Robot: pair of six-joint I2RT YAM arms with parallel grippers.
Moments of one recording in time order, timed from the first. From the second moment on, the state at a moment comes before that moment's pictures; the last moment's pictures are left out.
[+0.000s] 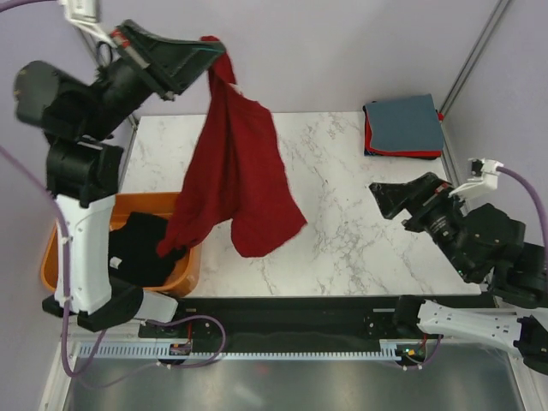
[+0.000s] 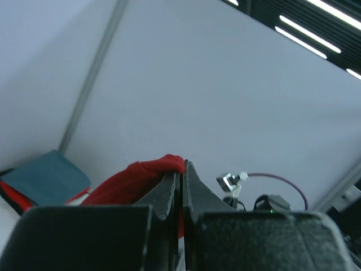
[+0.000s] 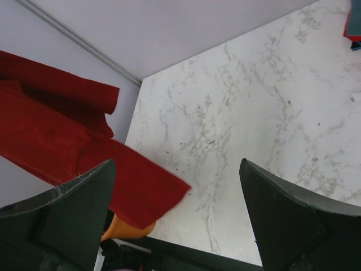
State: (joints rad) left arm -0.27 1.37 2.26 -0.32 0.60 -0.86; right arm 1.10 0.71 1.36 -0.85 0.72 0.84
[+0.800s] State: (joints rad) left arm -0.97 2.59 2.40 -0.40 0.53 -0.94; right arm 1.10 0.78 1.31 -1.33 0.90 1.22
